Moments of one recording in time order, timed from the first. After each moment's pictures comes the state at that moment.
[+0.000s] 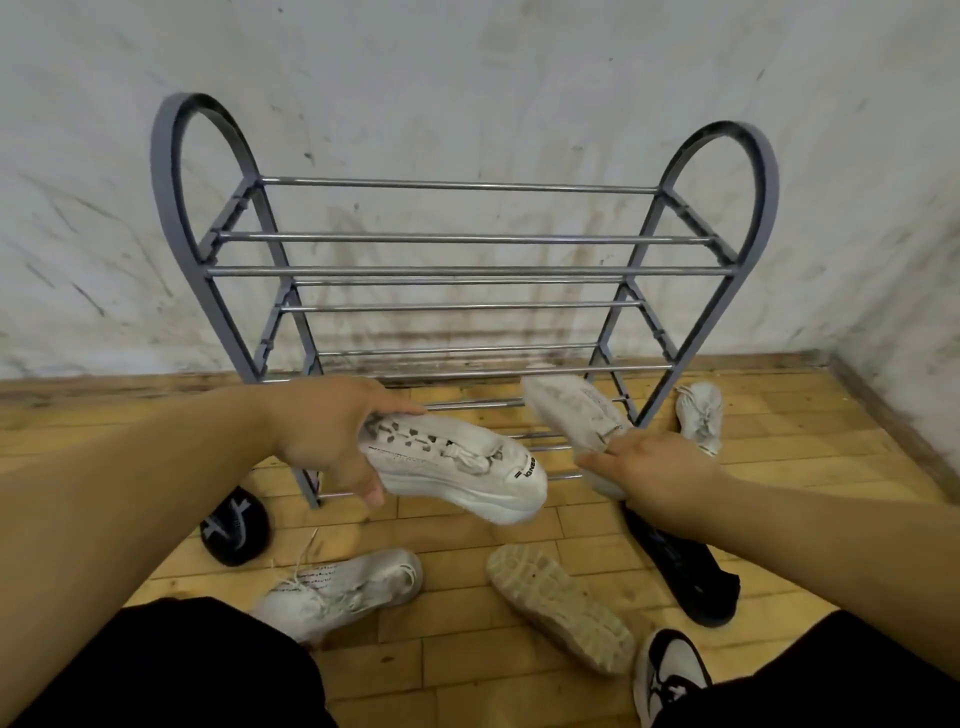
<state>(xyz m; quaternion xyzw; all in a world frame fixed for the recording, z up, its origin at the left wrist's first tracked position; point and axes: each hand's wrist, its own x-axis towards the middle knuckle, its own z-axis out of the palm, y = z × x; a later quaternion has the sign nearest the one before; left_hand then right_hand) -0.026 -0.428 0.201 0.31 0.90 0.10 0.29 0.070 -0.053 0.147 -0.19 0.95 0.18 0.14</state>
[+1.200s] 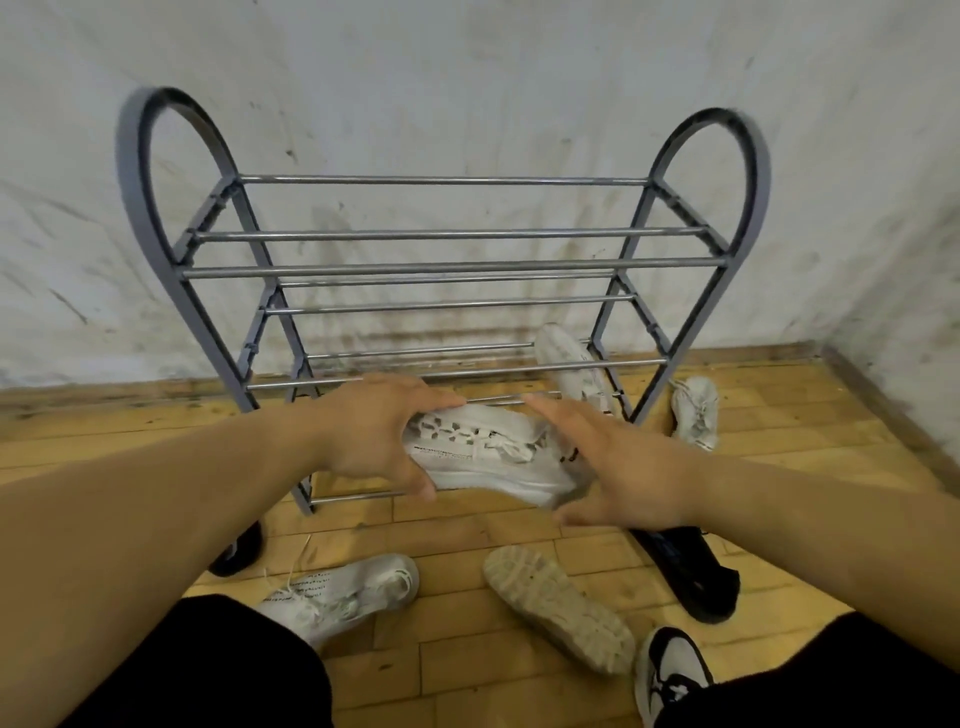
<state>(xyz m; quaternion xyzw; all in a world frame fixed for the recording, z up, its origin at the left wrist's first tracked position) -0.029 -0.386 0.174 0.35 0.91 0.10 0.22 0.073 -0.080 0.173 -0.23 0.95 -0.13 0.14</state>
